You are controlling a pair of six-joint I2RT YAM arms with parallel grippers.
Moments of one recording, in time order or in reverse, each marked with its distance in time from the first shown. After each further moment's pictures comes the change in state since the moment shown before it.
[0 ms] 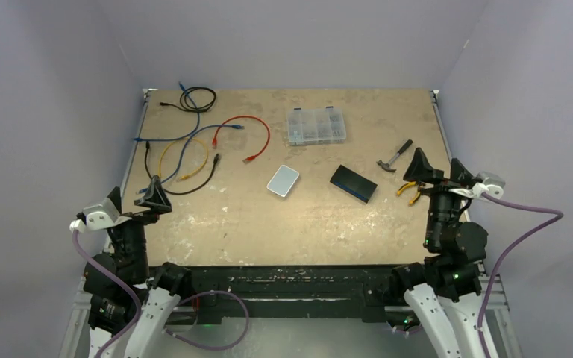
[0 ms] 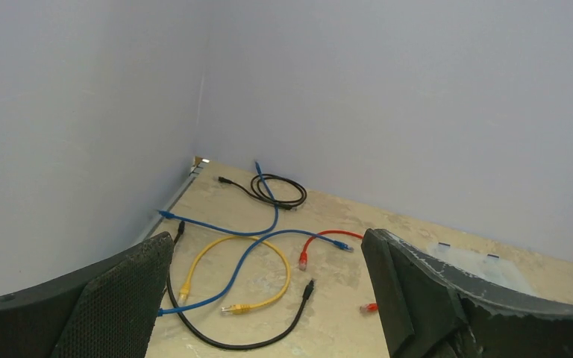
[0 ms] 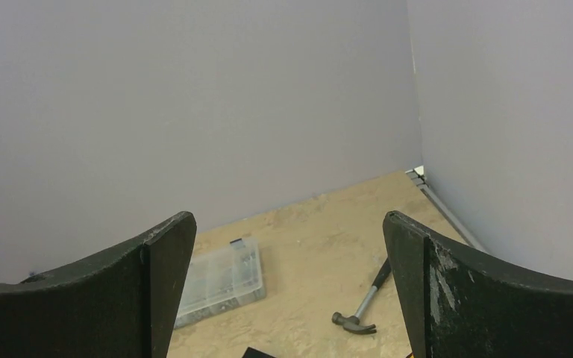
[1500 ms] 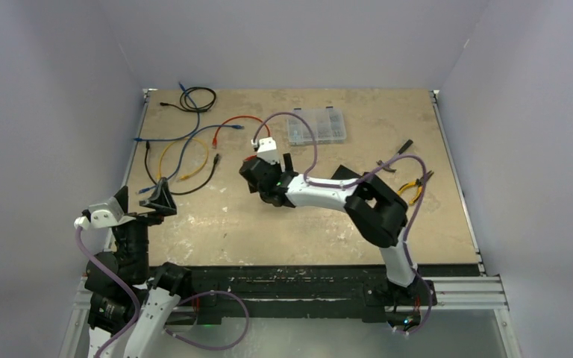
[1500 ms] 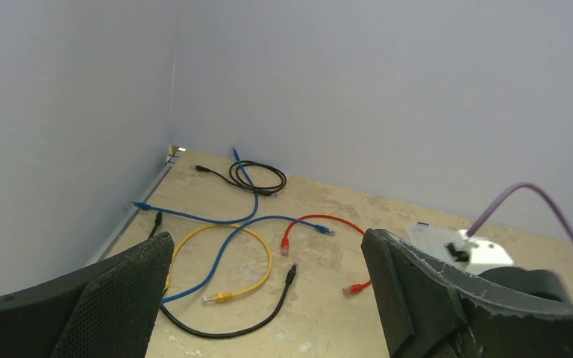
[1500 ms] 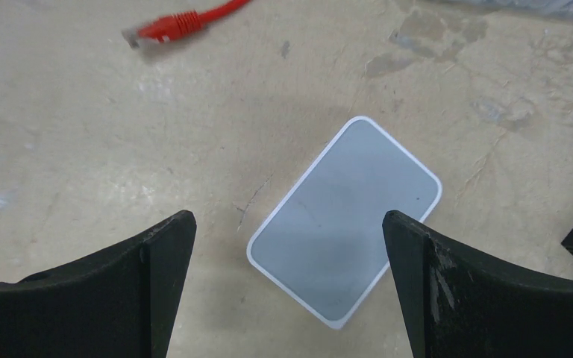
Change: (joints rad) left arm -0.007 0.000 0.000 -0.039 0.066 -0.036; right arm 0.727 1.732 0.818 -0.251 0.260 0.373
